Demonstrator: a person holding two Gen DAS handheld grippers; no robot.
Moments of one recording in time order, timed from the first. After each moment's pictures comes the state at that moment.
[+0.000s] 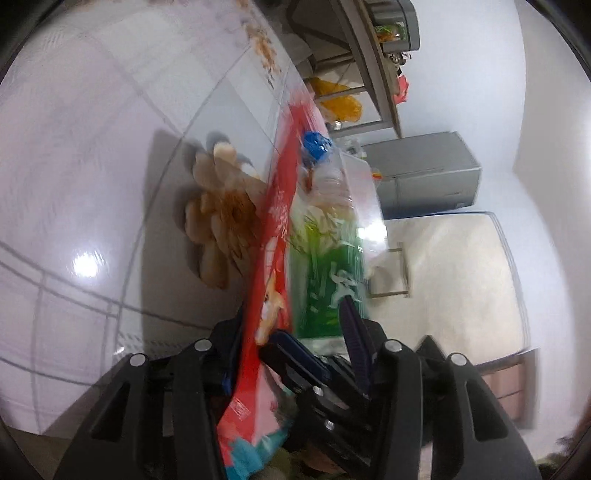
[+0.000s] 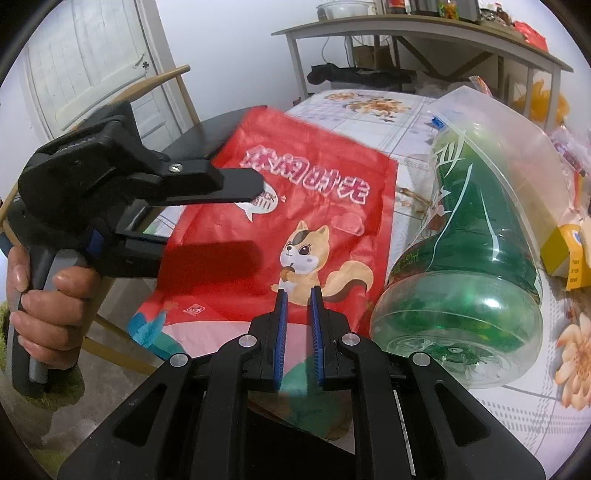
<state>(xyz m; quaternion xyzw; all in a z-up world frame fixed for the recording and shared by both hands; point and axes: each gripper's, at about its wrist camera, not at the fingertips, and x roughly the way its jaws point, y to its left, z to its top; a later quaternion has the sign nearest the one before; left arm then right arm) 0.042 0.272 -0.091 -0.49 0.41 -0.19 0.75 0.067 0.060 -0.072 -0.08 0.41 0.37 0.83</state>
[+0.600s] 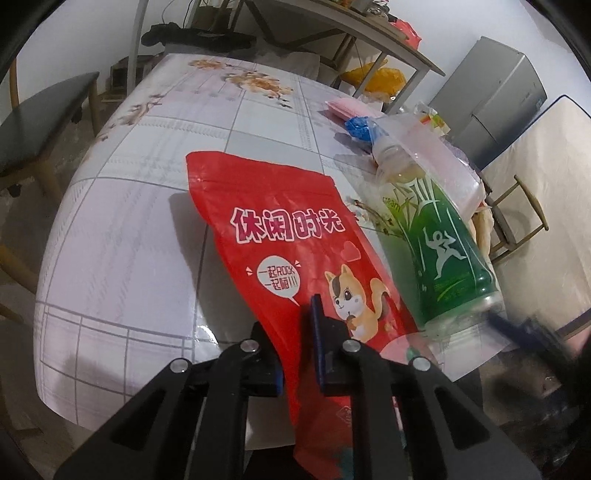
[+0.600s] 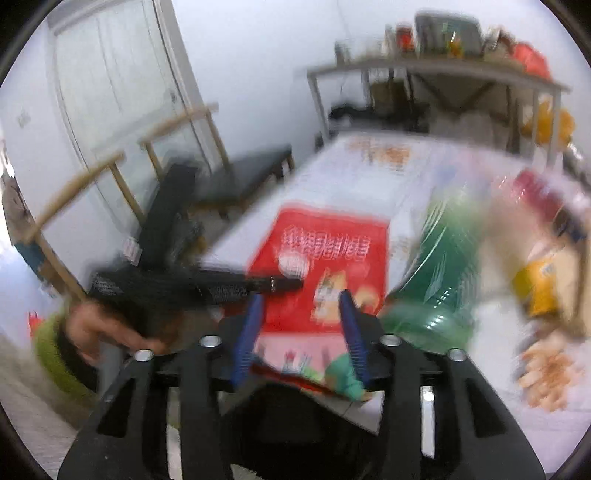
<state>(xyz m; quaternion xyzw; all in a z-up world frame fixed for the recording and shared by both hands) 0.046 0.228 -0.070 -0.19 0.46 -0.04 0.86 0.050 0.019 -0.006 -0.03 0.34 0.41 0.85</state>
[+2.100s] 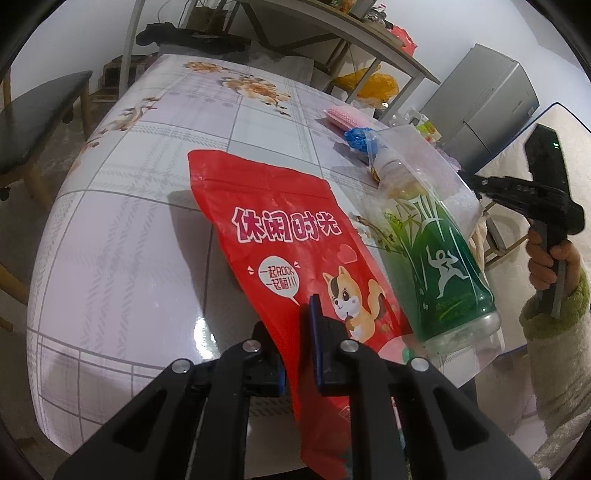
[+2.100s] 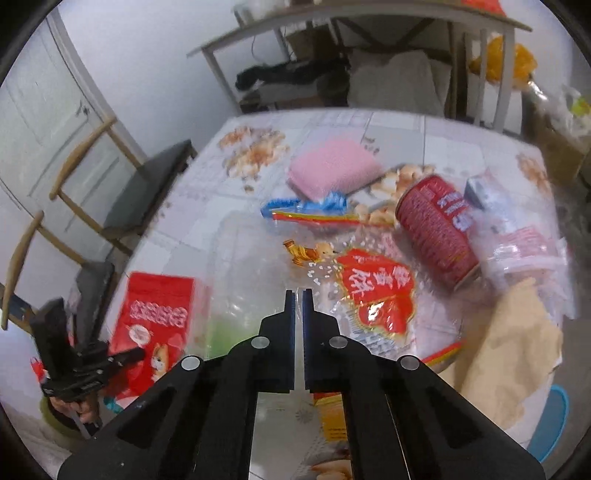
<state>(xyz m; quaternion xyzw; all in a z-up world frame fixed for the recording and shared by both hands) 0.050 0.242 -0.070 -0.21 0.45 -0.06 0.87 0.250 -0.035 0.005 -0.02 0.48 0.32 0.82</state>
